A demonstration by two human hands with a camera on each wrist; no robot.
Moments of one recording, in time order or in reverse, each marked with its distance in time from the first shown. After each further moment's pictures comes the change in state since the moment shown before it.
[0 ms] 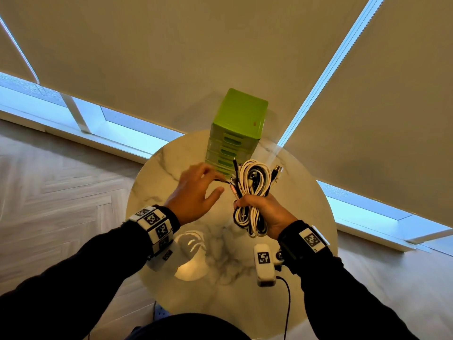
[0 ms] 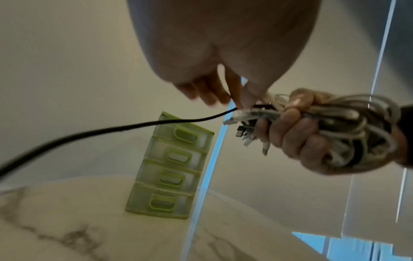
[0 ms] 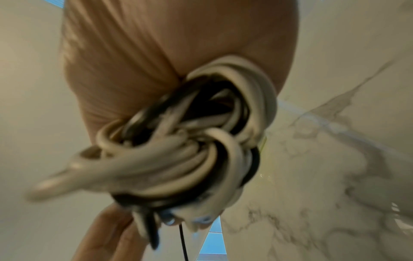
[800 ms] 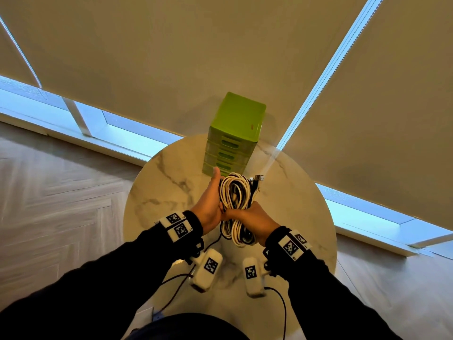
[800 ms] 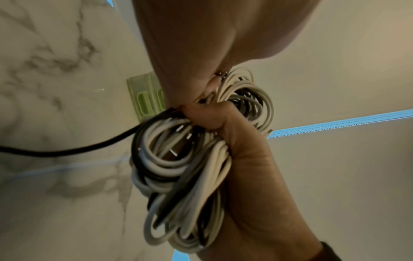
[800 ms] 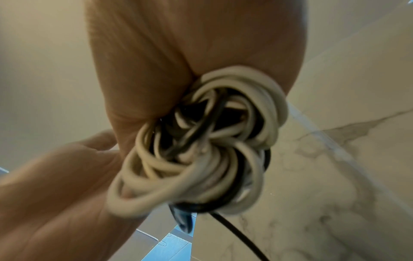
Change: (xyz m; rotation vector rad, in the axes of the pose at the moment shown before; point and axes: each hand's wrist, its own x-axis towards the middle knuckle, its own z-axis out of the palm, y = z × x) left_hand 0.029 0.054 0.042 -1.501 -0.086 -0.881; right_hand 0.008 0.019 0.016 -0.202 0.010 0.026
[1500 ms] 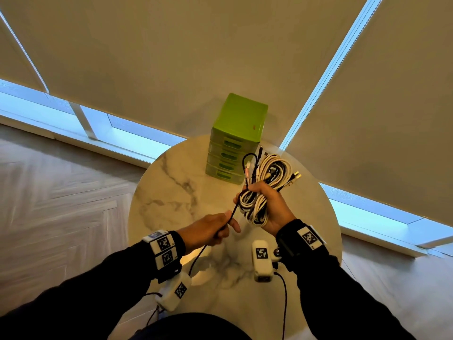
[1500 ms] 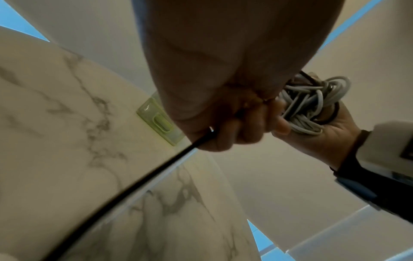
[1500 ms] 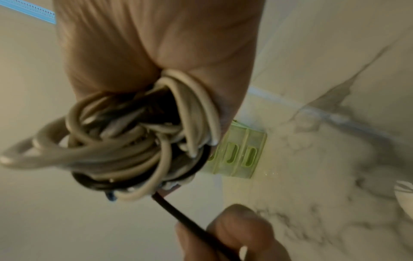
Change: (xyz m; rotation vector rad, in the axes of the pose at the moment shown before) left_hand -0.041 -0.025 -0.047 0.636 -0.245 -0.106; right_hand 0.004 -0.018 -0.024 0.716 -0.021 0.040
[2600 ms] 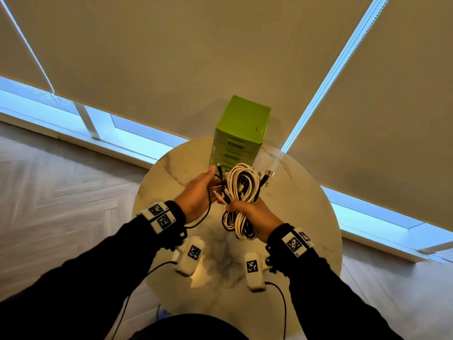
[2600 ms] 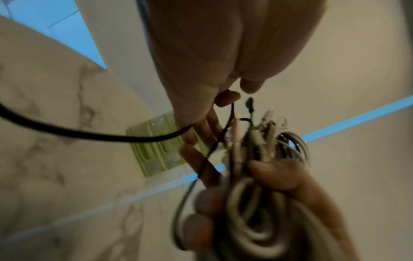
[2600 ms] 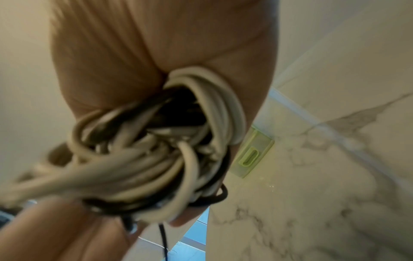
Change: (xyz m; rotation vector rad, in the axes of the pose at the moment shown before) left_hand 0.016 0.057 -0.028 -0.486 0.368 0.188; right_hand -0.002 0.027 0.013 -0.645 -0.011 -0.109
